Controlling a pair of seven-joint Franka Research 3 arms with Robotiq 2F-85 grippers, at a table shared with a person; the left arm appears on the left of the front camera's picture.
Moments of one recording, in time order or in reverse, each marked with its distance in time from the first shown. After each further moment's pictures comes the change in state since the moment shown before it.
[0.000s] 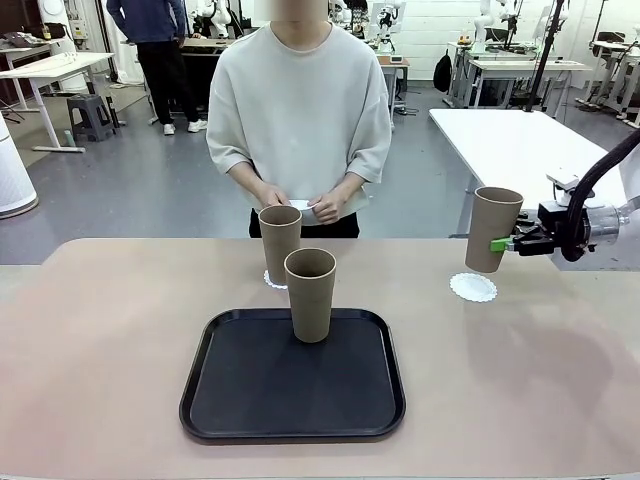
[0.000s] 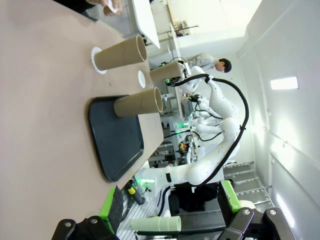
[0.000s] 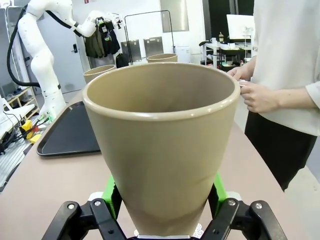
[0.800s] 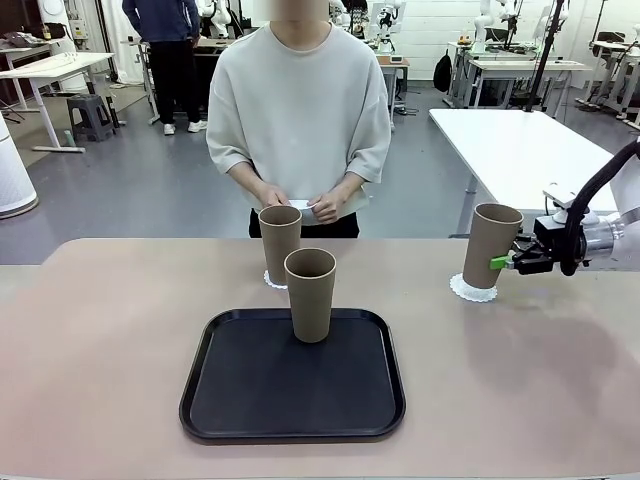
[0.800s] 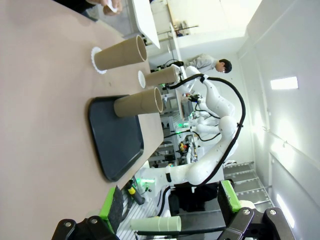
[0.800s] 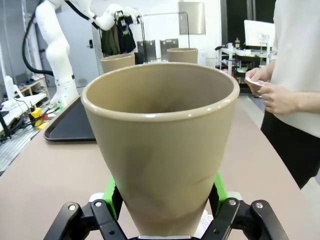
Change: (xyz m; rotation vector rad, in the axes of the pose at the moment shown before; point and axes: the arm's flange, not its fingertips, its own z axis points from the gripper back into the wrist) left arm 0.000 0.000 0.000 0.000 0.000 0.000; right arm -0.031 0.005 -0.011 0.078 -0.014 0.067
